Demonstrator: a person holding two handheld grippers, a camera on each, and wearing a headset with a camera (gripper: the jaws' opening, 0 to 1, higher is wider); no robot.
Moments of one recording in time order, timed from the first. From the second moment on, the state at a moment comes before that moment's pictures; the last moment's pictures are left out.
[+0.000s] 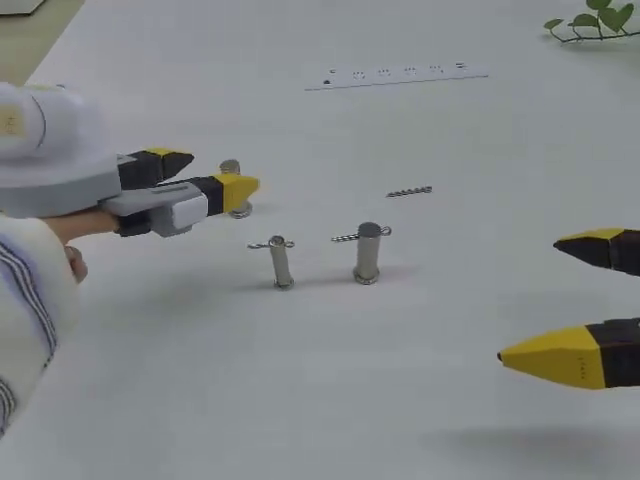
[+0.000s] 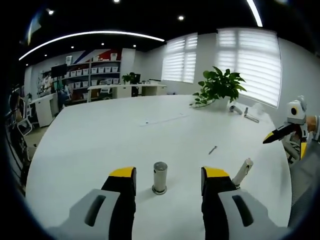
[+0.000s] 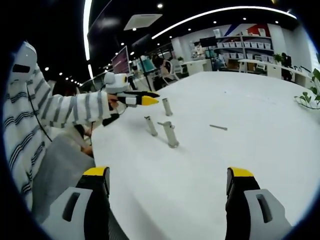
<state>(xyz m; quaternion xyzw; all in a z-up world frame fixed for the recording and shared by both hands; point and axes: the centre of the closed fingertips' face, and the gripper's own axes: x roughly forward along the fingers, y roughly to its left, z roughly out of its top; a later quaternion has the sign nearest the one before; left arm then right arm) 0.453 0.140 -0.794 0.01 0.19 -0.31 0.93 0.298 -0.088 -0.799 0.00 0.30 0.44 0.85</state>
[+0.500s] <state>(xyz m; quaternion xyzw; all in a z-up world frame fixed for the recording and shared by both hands) 0.474 0.142 -0.820 0.01 0.21 -0.30 0.93 0.288 -0.069 -0.796 0.00 0.30 0.45 0.84</state>
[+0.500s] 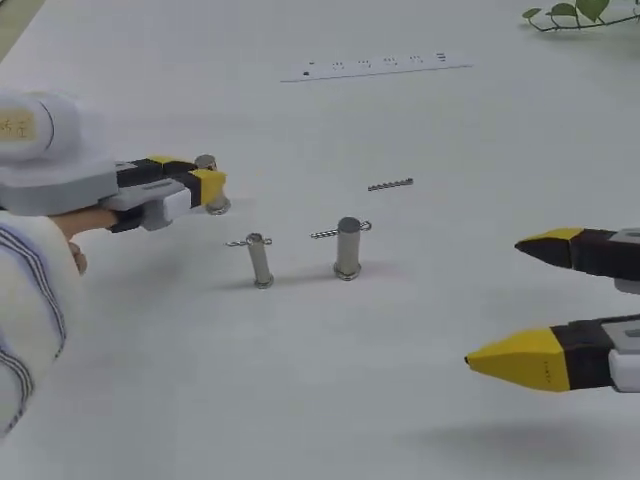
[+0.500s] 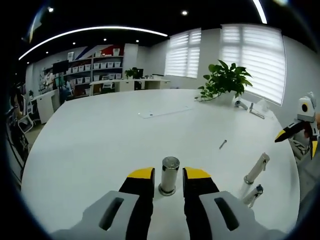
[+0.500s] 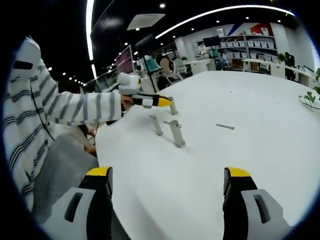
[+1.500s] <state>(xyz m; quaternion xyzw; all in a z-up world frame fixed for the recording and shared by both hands) 0.465 0.140 -0.821 0.09 0.24 -0.30 0.92 0.284 -0.076 -0.792 0.00 0.30 0.44 0.85</state>
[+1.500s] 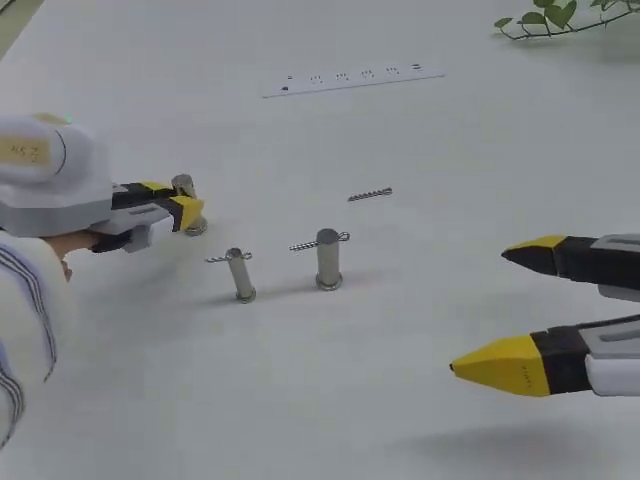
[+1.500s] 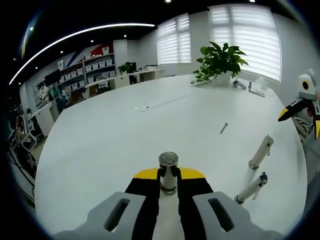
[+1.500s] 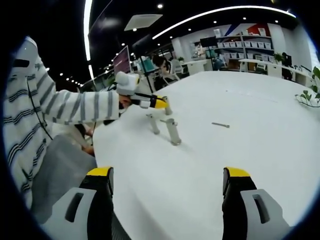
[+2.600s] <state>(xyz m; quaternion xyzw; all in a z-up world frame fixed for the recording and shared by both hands) 0.338 0.080 -0.740 0.02 0.22 -0.31 0.92 0.283 -0.084 -0.786 -0.01 0.27 0.45 0.85</state>
